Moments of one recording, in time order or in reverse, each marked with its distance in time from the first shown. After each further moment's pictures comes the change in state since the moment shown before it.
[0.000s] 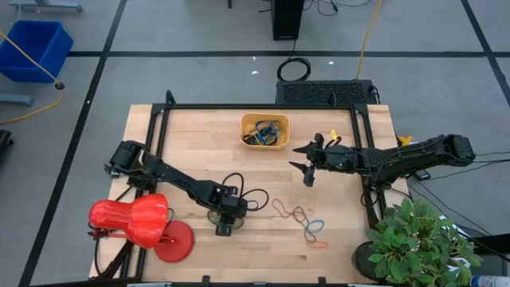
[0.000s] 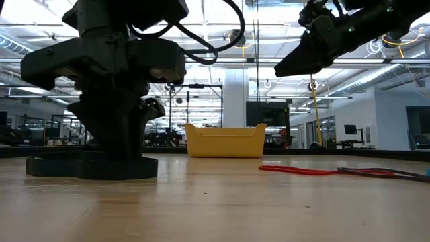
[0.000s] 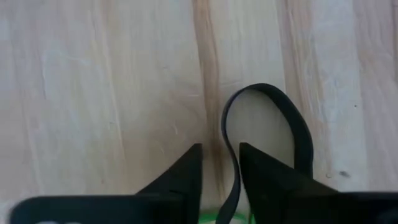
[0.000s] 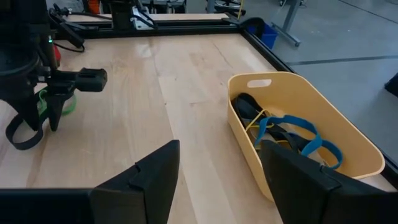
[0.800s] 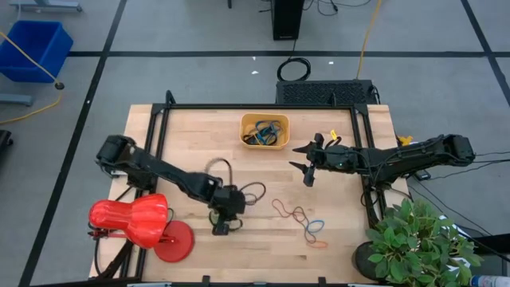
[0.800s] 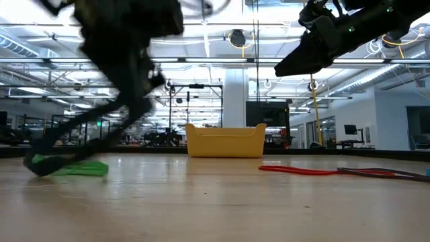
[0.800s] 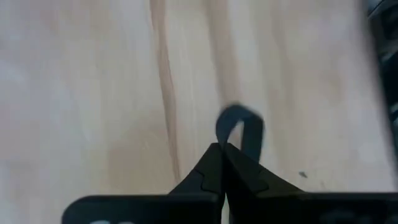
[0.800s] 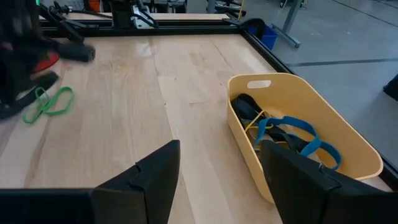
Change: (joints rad) left arm 0.030 -0.156 -0.001 0.004 0.114 -0.021; right arm 0.000 0.000 0.000 0.001 0.000 -0.013
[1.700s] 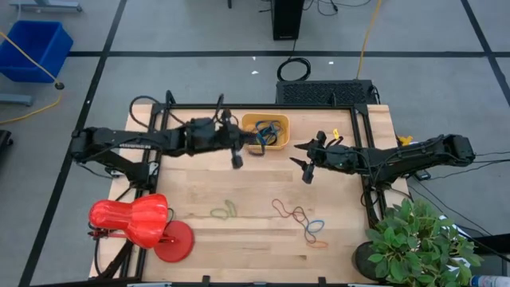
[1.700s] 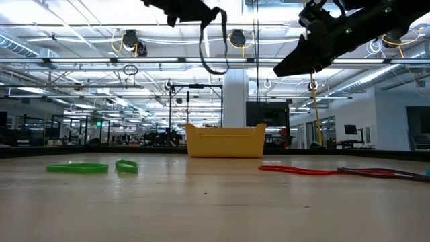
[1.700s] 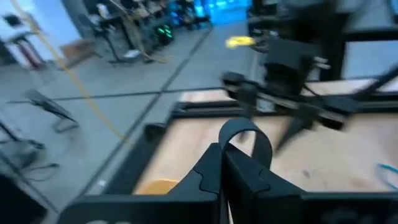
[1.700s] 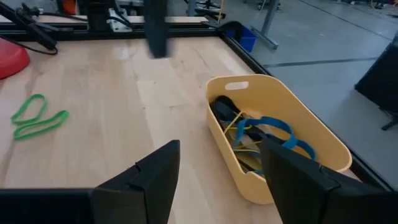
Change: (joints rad) left arm 0.384 -0.334 0.000 0.504 -0.375 0.416; right arm -0.001 0.000 0.000 0.008 0.088 0.003
